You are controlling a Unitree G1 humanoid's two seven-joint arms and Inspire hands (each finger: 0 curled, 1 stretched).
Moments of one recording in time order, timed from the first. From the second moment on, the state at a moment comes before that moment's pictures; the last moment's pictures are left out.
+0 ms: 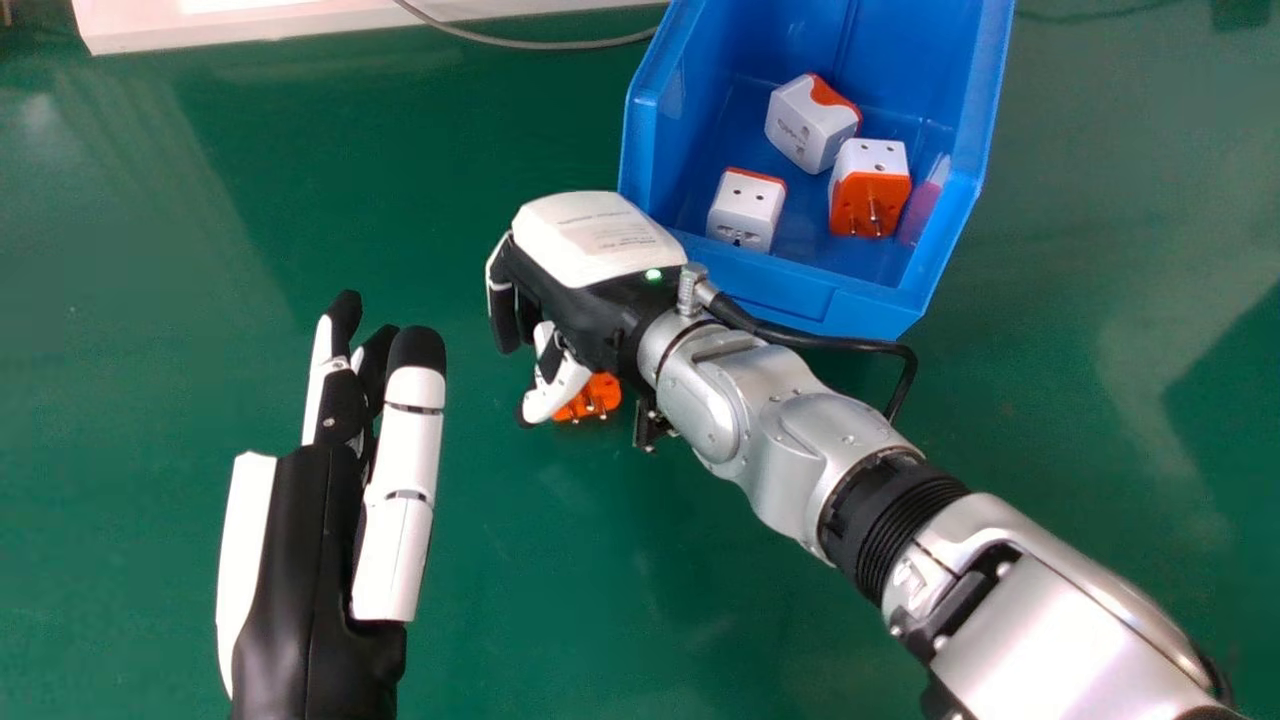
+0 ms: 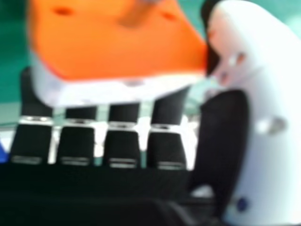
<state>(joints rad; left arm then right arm) 0.71 0.00 -0.37 -1.01 0.31 0.45 0.18 -0.94 0.09 0.60 1.09 -0.70 -0.08 -0.11</state>
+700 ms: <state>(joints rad) 0.66 -0.01 -0.35 -1.00 0.31 0.47 0.17 -0.81 0.00 0.53 0.84 -0.64 -0.08 -0.05</state>
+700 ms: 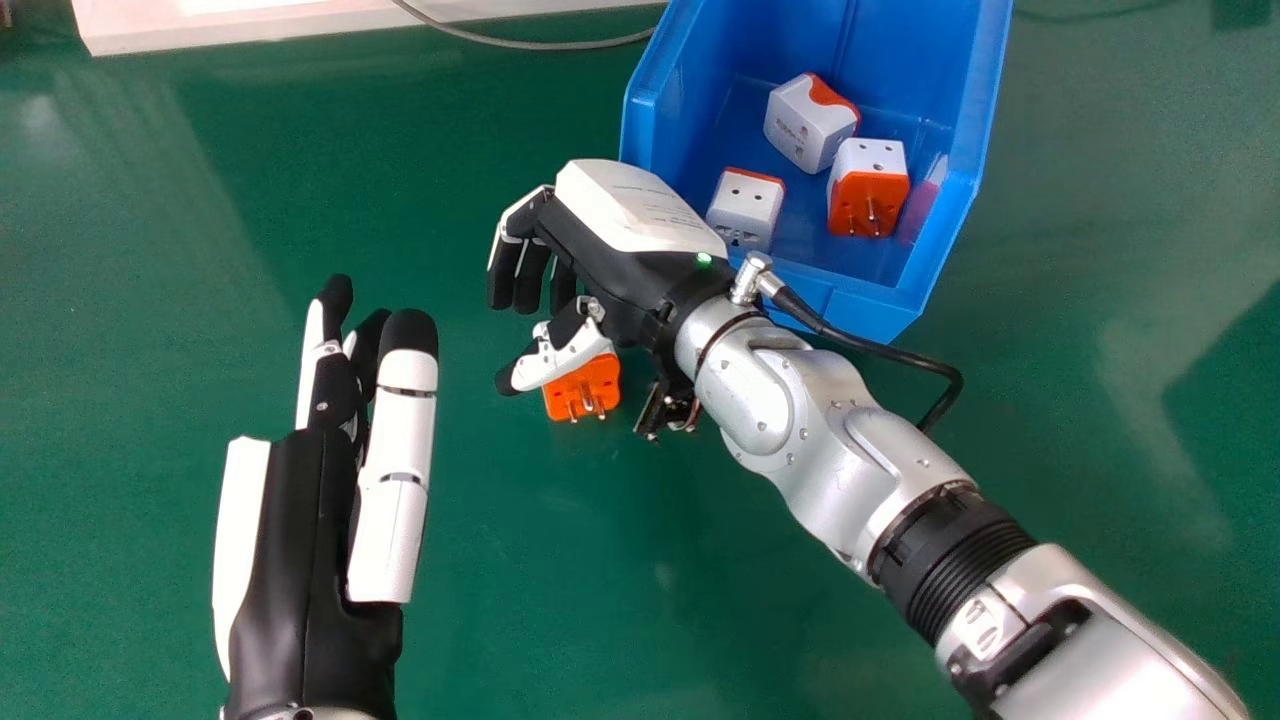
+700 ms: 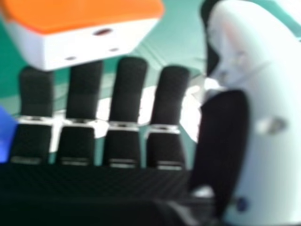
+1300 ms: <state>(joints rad) 0.64 -0.01 -0.33 -0.97 0.31 0.47 0.17 -0.84 -0.04 0.61 0.86 -0.75 -0.10 -0.03</state>
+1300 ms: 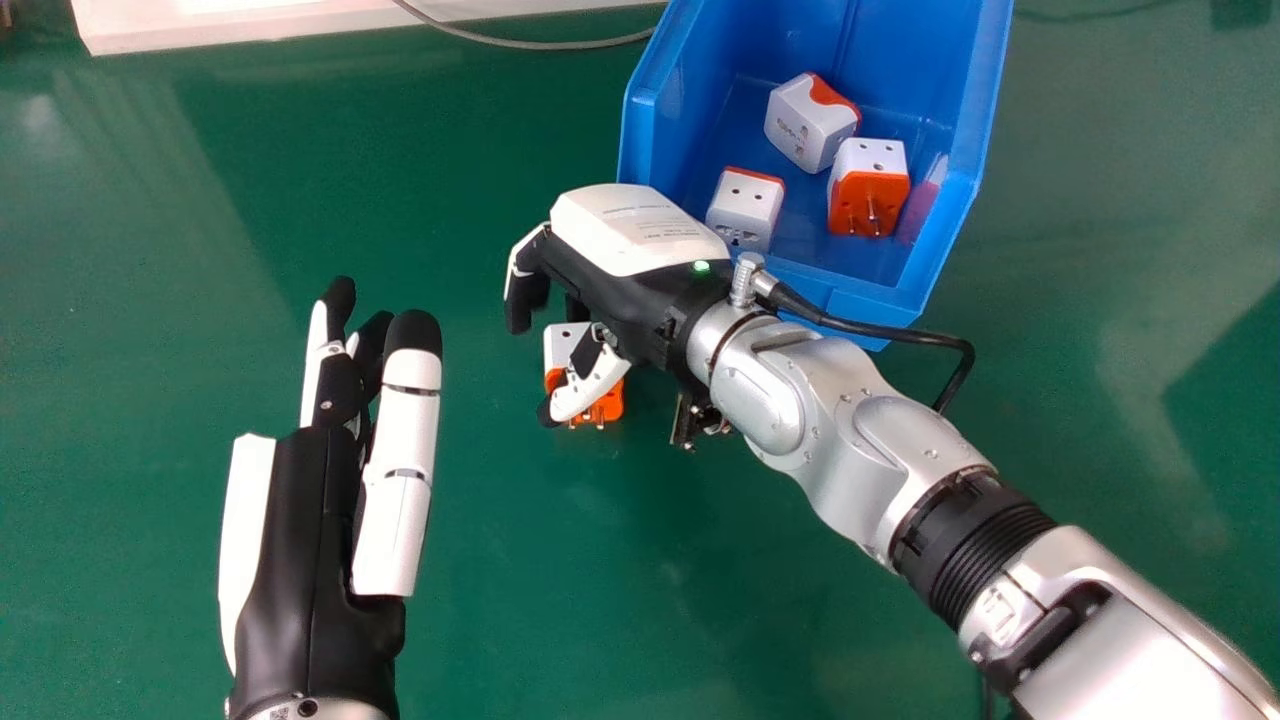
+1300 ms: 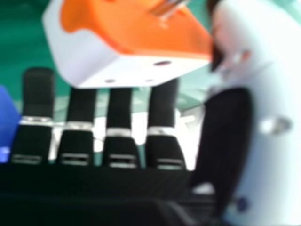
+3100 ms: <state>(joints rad) 0.60 -0.02 -0.33 -0.99 0.32 0.52 0.16 -0.88 -0.06 0.76 1.05 -0.88 -0.20 -0.21</state>
